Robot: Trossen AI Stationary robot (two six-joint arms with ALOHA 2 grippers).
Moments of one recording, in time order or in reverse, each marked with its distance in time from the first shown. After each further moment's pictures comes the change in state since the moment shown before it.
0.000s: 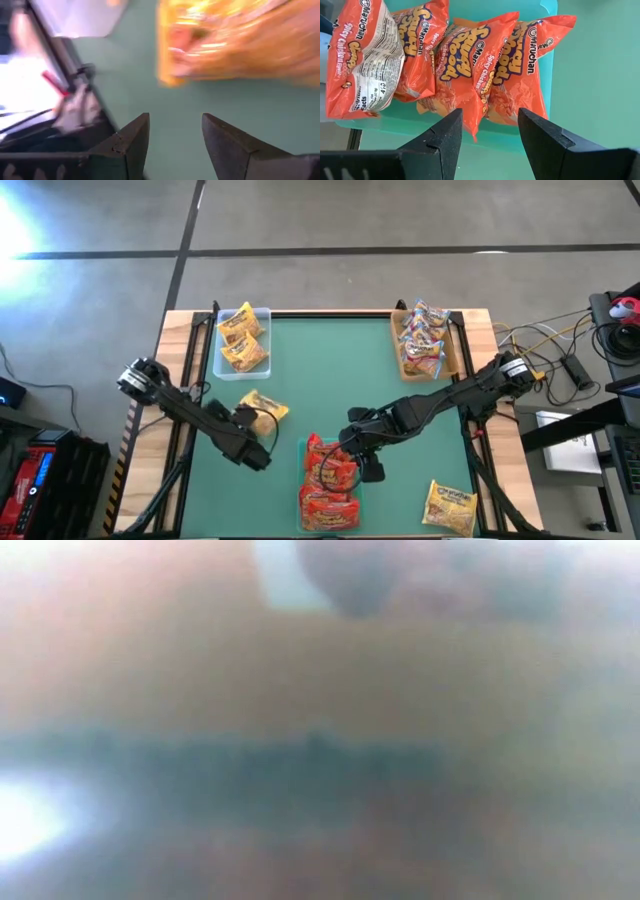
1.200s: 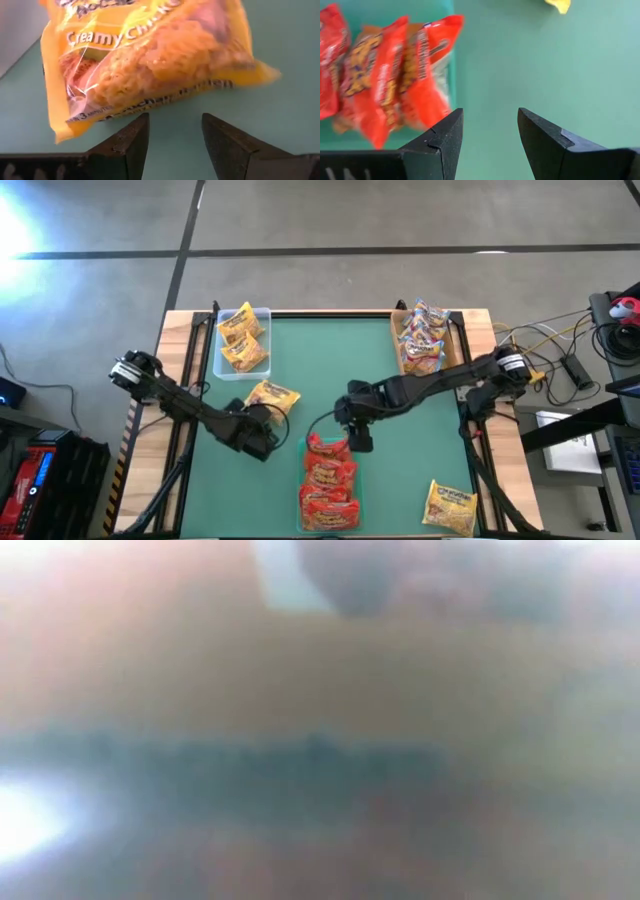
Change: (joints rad) left arm 0.083 -0.098 -0.304 0.753 -0.250 0.183; right arm -0.164 0.000 0.000 -0.058 0.106 -0.058
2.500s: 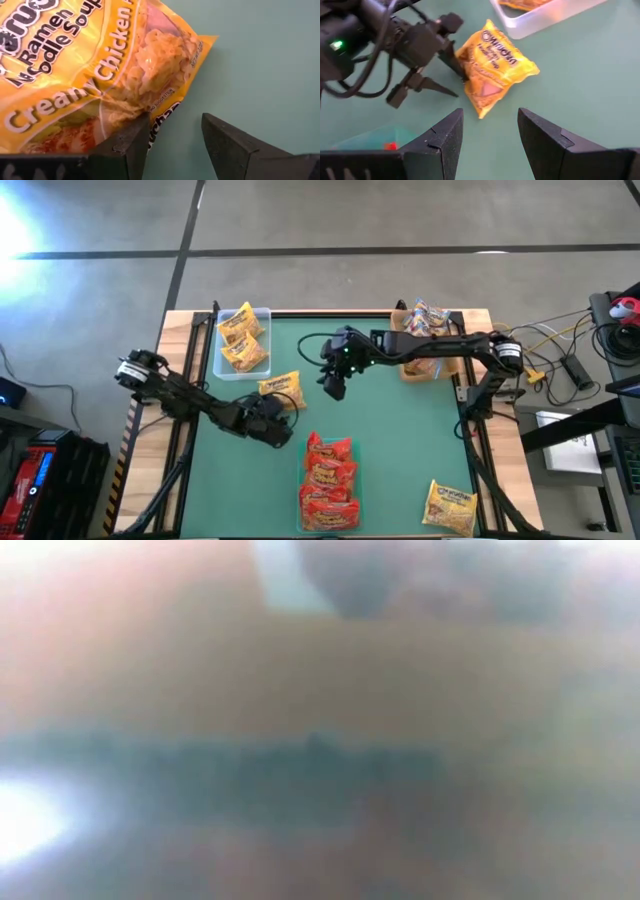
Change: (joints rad) left arm 0.149 0.049 -0.166 0.619 -0.061 0.271; right arm -0.364 0.006 -0.027 0.372 -0.239 0.057
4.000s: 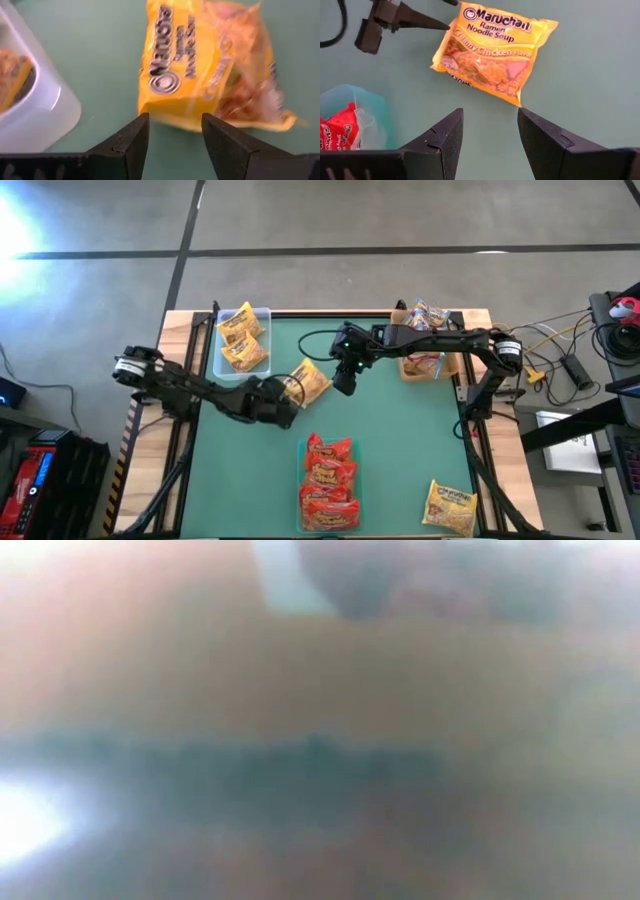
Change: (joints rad) left arm 0.139 -0.054 0.112 -0.200 -0.106 0.059; right arm -0.058 0.001 -0.004 -0.215 0.002 -0.053
